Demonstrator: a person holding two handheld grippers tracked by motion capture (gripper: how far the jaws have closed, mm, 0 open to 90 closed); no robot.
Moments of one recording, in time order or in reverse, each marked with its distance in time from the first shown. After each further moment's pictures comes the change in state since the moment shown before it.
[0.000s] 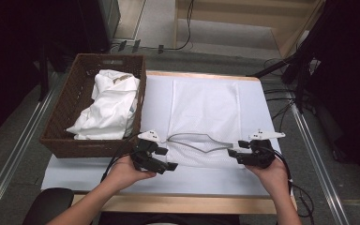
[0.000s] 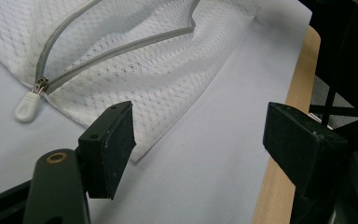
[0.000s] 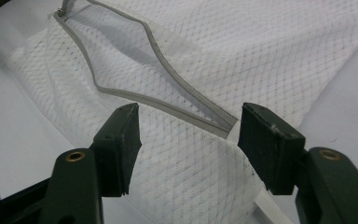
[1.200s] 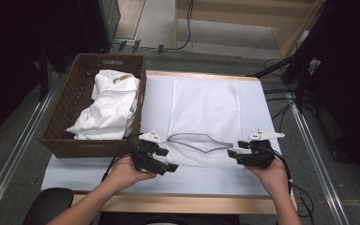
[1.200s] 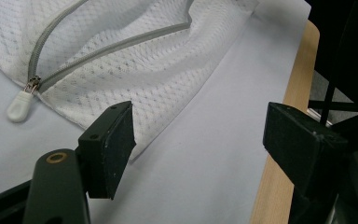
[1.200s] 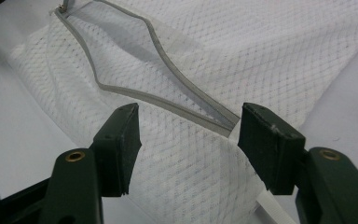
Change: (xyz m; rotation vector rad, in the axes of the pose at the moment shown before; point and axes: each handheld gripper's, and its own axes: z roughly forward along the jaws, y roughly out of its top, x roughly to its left) left arm -0.002 0.000 0.002 0.018 -0.003 0.012; right arm 0.001 0.000 0.001 0.005 0.003 -0.006
